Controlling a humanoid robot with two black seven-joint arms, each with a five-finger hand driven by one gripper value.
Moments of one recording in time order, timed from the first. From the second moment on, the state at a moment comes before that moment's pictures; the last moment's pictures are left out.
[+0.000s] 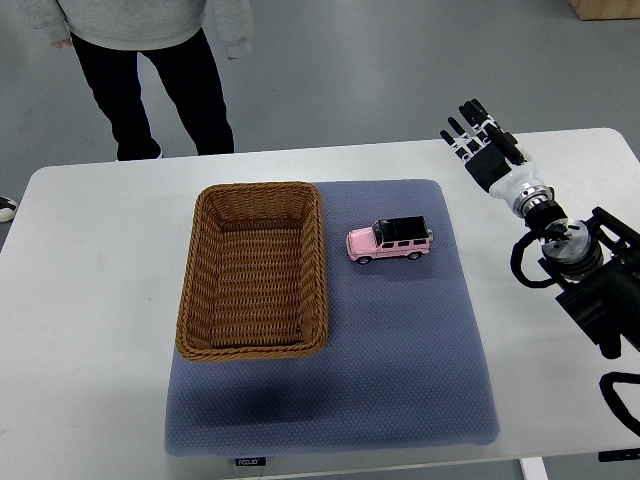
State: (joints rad) left arm 0.04 0.00 -0.07 -0.14 0.12 -0.11 -0.02; right arm 0.73 -0.13 0.99 0.47 0.11 0.38 0.12
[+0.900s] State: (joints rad) left arm 0.04 0.00 -0.08 -0.14 0.12 -0.11 -0.02; right arm 0.90 -0.36 0.59 0.82 -1.17 0.41 0.15
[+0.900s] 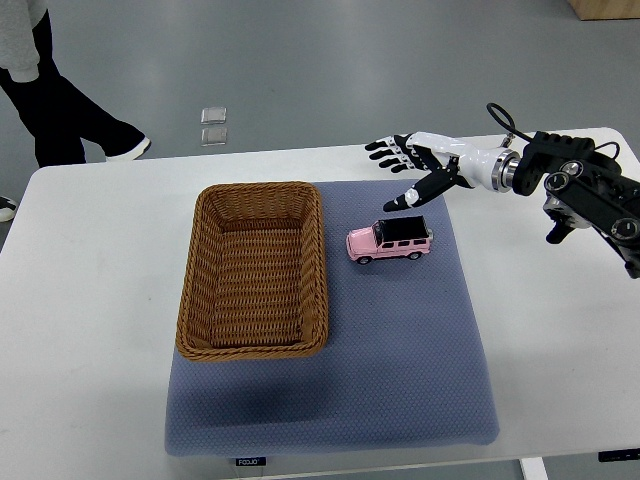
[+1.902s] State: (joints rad) left arm 0.04 0.00 -0.08 -0.14 0.11 -0.11 -0.02; right arm 0.83 -0.31 0.46 0.83 -1.29 0.27 0.15
